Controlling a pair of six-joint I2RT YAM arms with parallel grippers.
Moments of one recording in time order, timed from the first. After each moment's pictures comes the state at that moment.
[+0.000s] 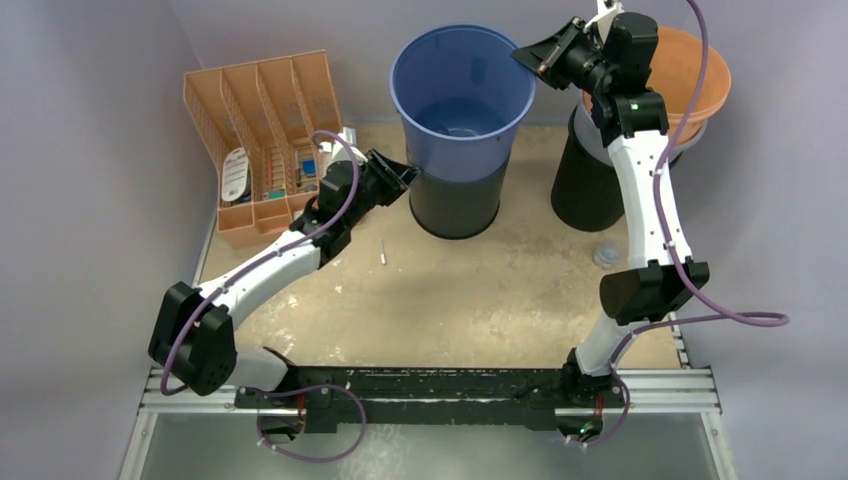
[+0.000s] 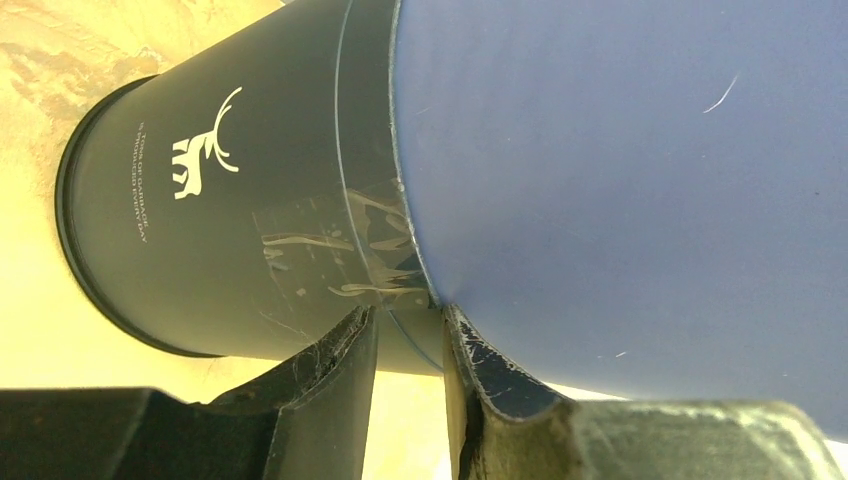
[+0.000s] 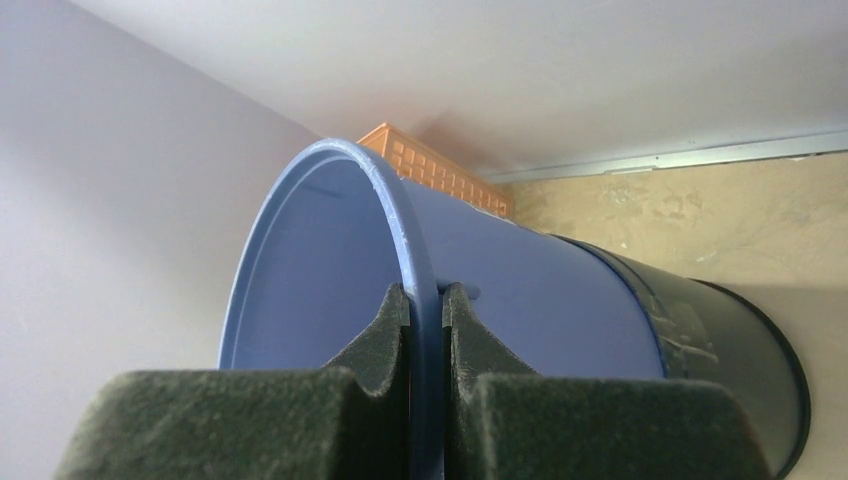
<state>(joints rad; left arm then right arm) -0.56 1.38 0.98 0.23 -0.04 -1.05 0.10 1.74 2.12 -0.49 -0.41 0.78</state>
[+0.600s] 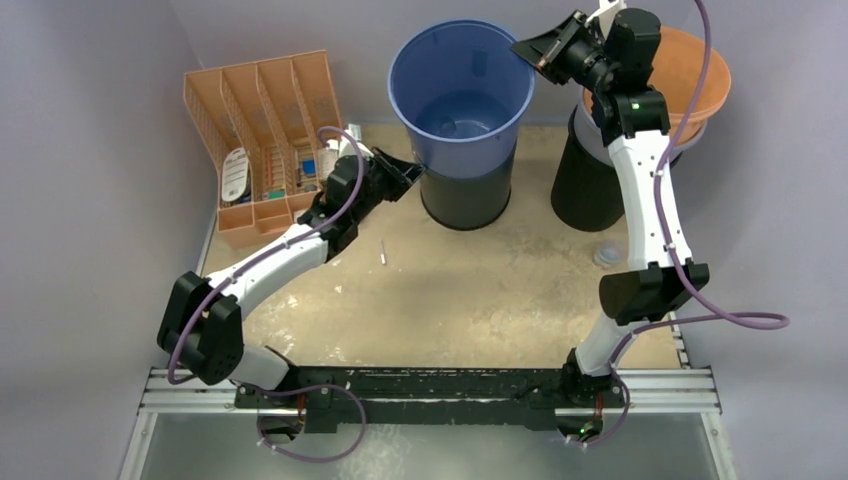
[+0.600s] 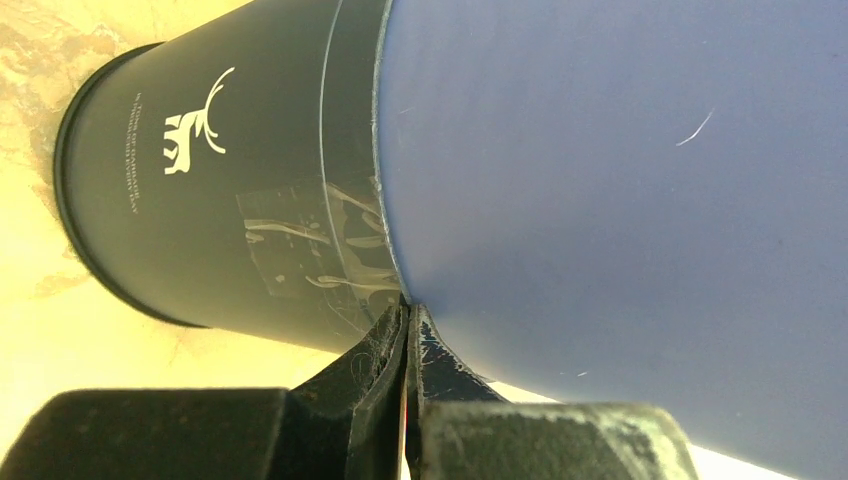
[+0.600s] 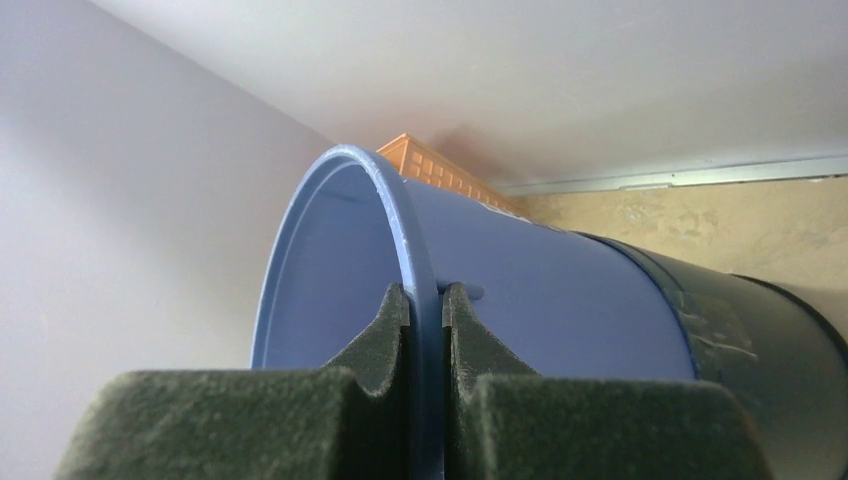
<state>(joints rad) -0.57 1.44 1.03 0.25 -0.06 -1.12 0.11 1.74 2.14 -0.47 -0.41 0.79</state>
